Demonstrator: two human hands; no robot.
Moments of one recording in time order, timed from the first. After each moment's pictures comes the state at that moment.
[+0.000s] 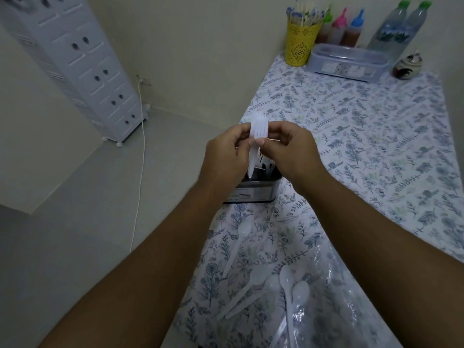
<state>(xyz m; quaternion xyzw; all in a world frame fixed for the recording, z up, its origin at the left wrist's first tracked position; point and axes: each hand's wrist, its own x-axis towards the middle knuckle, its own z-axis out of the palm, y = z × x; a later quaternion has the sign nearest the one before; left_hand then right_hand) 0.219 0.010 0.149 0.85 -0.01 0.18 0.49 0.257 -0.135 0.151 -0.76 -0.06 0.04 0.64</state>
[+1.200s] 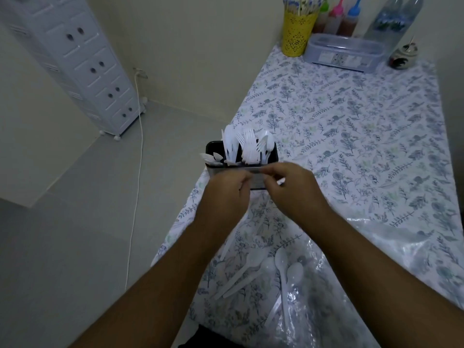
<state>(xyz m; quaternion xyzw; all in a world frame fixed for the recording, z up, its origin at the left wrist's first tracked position) 0.136 -0.006 0.113 0.93 -0.03 0.15 0.34 0.172 -0.163 0.127 -0.91 -0.10 0.04 0.40</state>
